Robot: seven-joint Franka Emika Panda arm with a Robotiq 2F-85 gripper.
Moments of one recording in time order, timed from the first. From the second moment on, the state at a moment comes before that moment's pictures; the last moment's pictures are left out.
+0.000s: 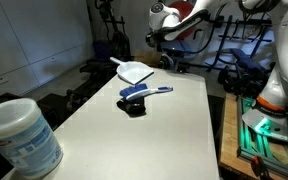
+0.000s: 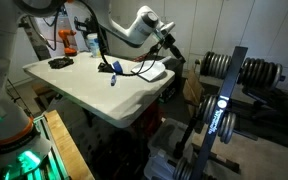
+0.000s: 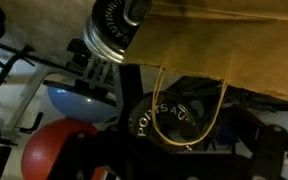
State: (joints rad) arm -0.05 0.53 -0.13 -1.53 -0.88 2.35 1.25
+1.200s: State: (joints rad) arm -0.04 0.83 -0.24 -1.21 -0.84 2.53 1.44
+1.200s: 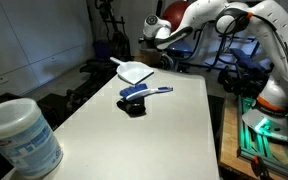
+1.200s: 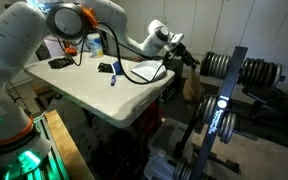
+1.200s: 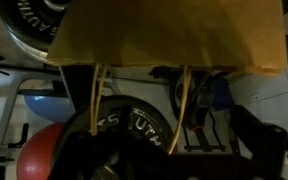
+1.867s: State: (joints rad) arm -0.04 0.89 -0.27 -1.14 -0.76 2.58 1.46
